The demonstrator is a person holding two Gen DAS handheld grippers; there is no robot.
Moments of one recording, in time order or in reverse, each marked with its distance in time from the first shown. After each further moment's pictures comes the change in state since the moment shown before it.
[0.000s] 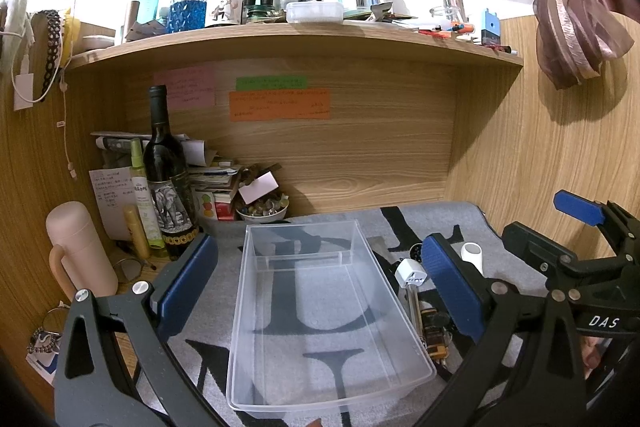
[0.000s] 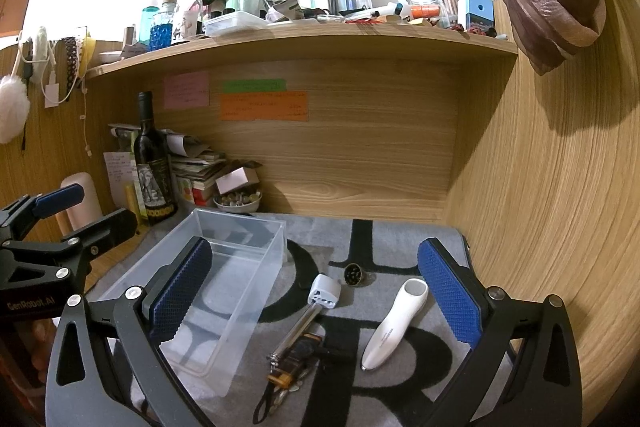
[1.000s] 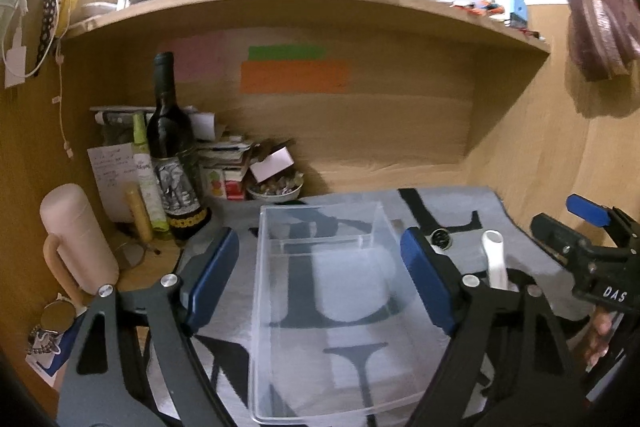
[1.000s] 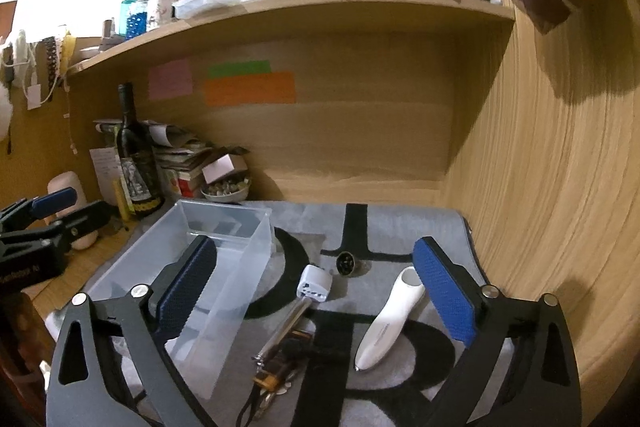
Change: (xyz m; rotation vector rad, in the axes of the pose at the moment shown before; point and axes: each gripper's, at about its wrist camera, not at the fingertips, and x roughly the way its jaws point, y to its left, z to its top) left arm 0.035 0.029 -0.003 -0.043 0.100 0.021; right arm 0.026 -0.016 -0.007 0.045 0.060 -0.002
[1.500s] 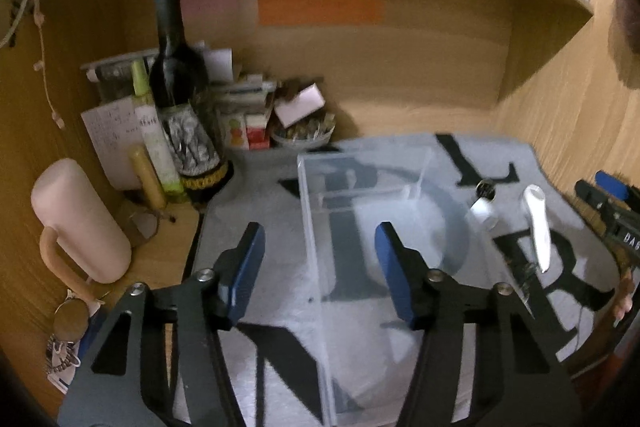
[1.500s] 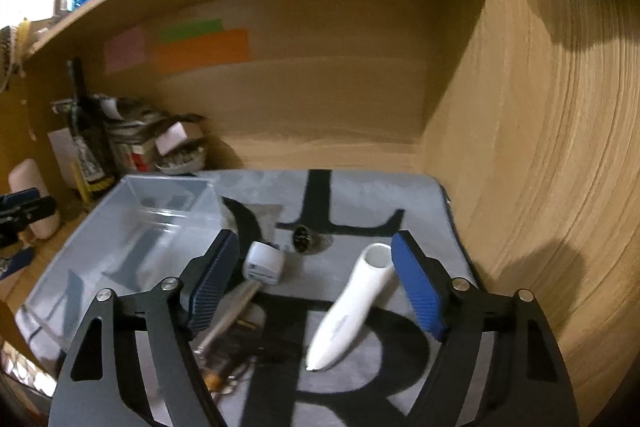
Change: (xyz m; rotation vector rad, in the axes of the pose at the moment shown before) left arm 0.055 0.046 -0.003 0.022 0.244 0.022; right arm 0.037 -0.031 -0.006 0.022 0.136 -0.093
